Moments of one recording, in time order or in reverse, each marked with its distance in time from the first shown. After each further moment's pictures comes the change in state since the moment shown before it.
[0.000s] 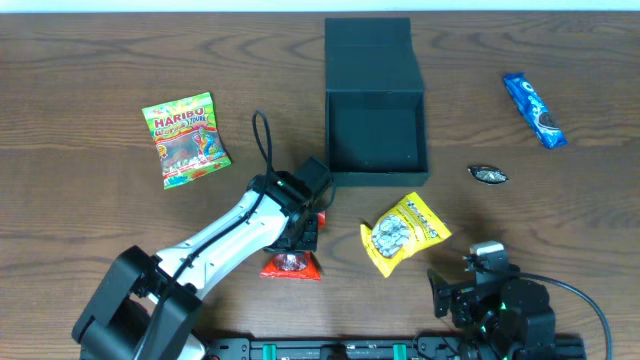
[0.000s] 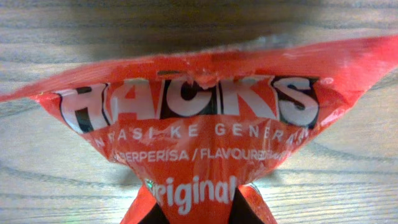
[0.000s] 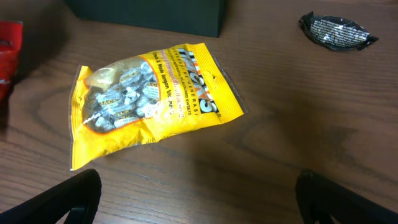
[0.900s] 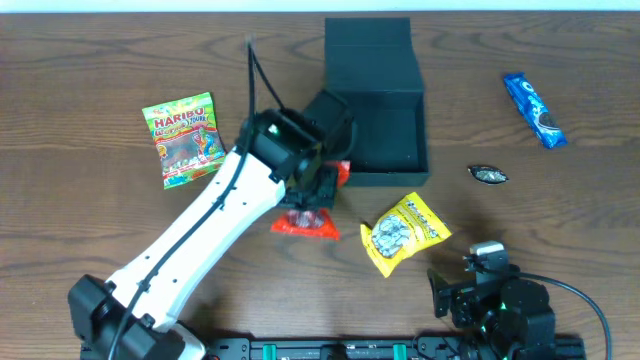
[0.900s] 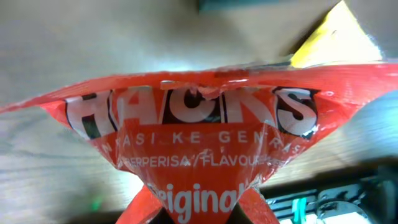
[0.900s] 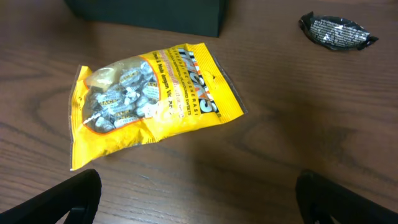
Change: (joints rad) left arm 0.000 0.024 0.686 -0.513 -0.026 0.077; right arm 0.000 0.000 0.000 0.000 0.000 0.000
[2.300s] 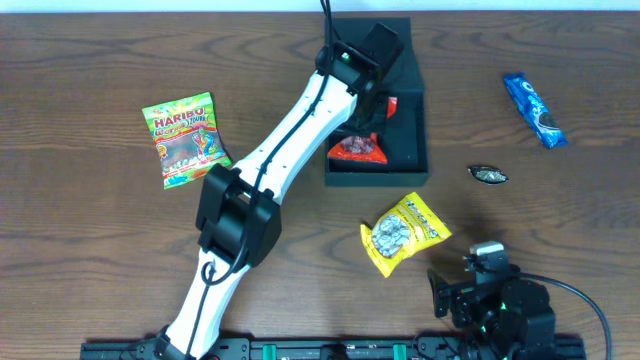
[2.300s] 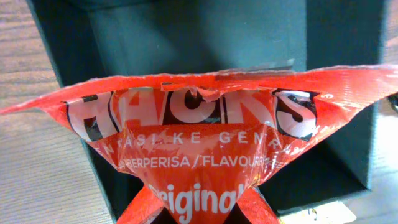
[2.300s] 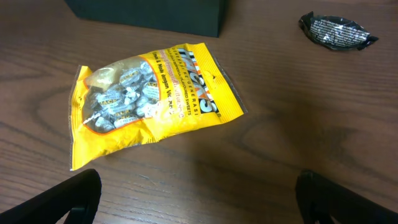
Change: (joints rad) left arm 0.051 0.668 0.610 0.133 0.021 0.068; right arm 0.000 0.000 0.000 0.000 0.000 0.000
